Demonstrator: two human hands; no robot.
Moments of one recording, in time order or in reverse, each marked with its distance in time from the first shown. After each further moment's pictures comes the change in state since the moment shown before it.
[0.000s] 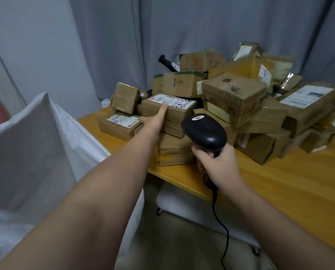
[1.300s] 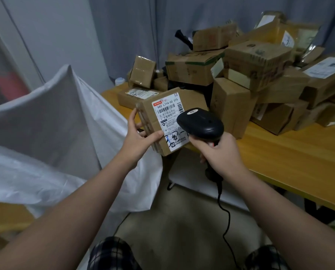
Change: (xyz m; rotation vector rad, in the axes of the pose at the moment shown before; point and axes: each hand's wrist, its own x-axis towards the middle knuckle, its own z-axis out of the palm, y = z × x) left_hand -0.090 -0.111 -0.135 -0.037 -0.237 0.453; right_hand -0.072 -0.011 0.044 -0.050 -0.105 -0.007
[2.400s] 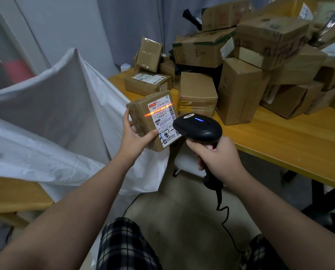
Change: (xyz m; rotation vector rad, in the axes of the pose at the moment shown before) left_hand -0.028 -0.033 -0.024 0.146 0.129 0.001; right_hand -0.047 -0.005 0.021 0.075 -0.122 0.184
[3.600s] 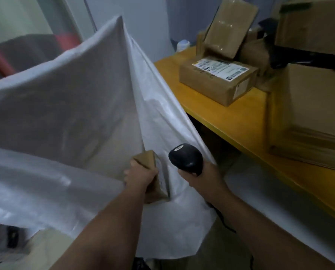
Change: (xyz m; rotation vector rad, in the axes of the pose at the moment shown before) left_hand 0.096 -0.185 -0.086 0.609 0.343 -0.921; right_hand 0.178 0.132 0.180 -0.152 -0.386 0.116
